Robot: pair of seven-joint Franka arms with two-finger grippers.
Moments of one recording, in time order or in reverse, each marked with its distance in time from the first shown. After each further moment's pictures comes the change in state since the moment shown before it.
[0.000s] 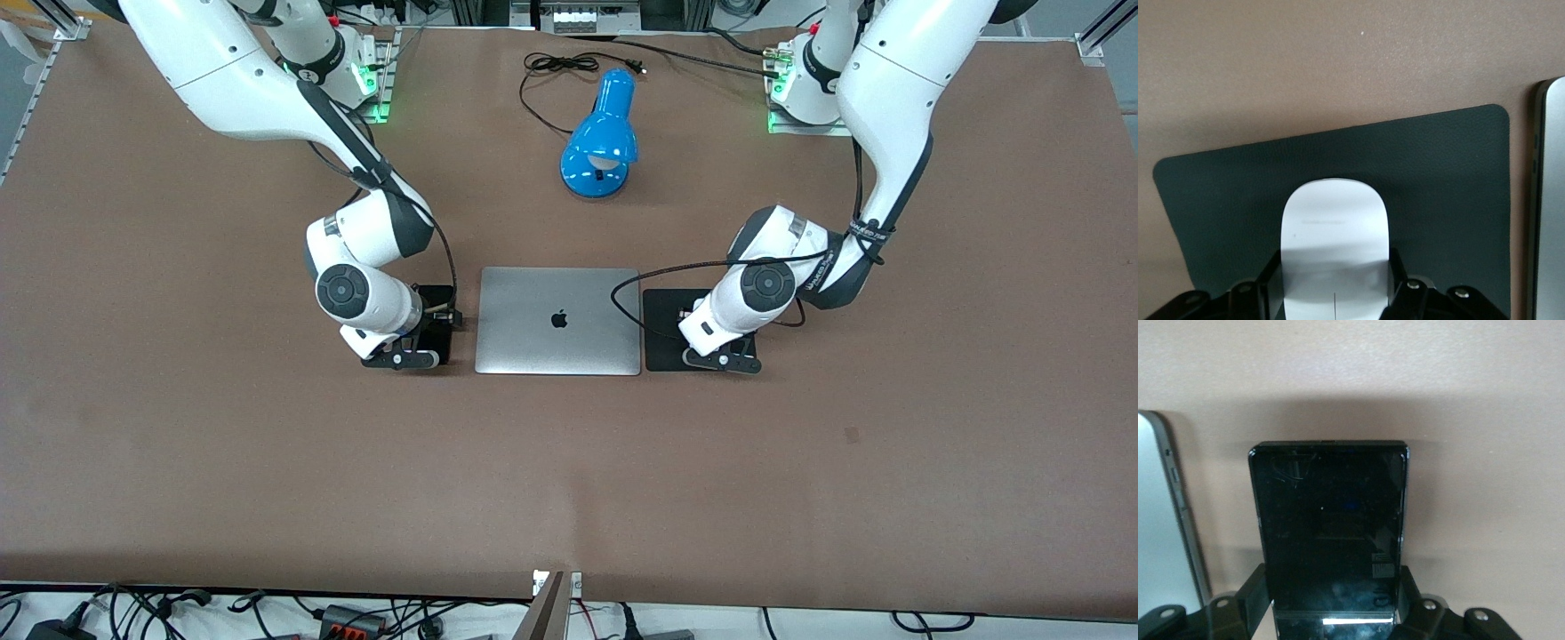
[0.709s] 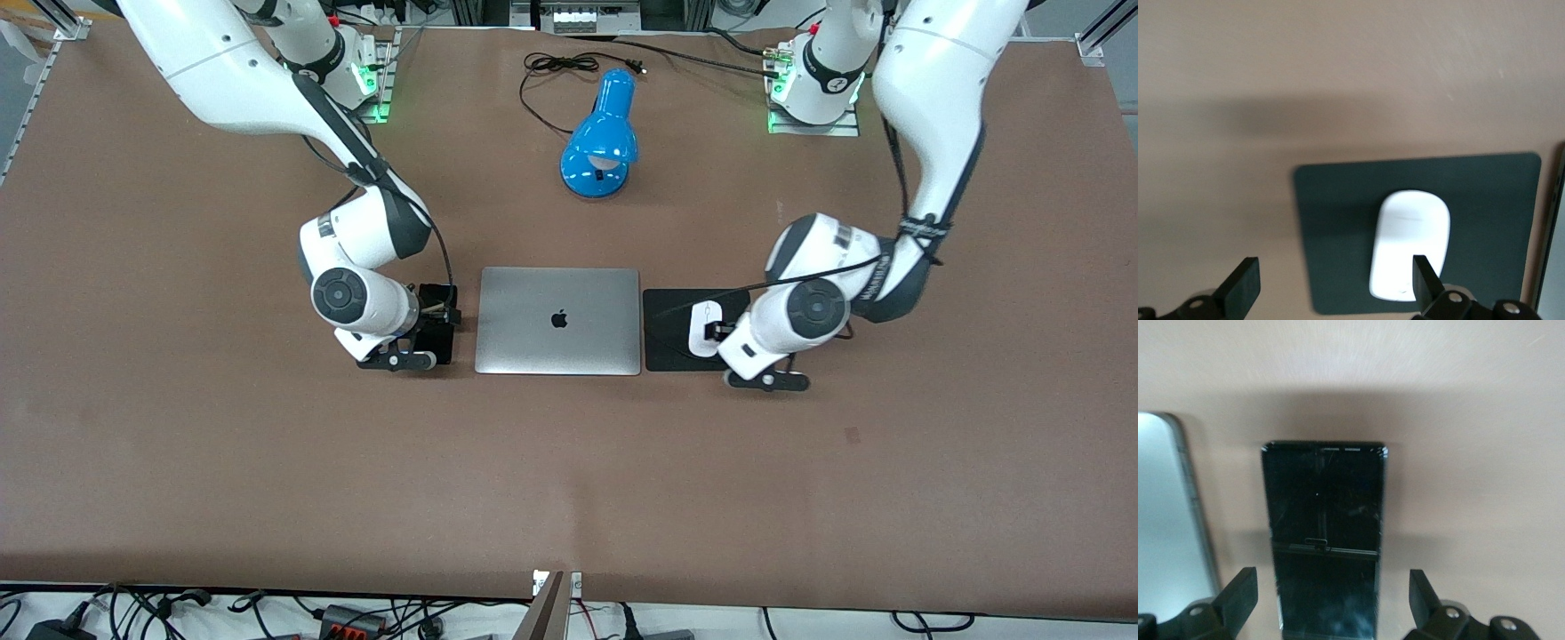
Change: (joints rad) left arm 0.090 -0.067 0.014 0.154 0.000 -0.273 -0.008; right arm 0.000 -0.043 -0.009 0.095 -0.003 -0.183 0.000
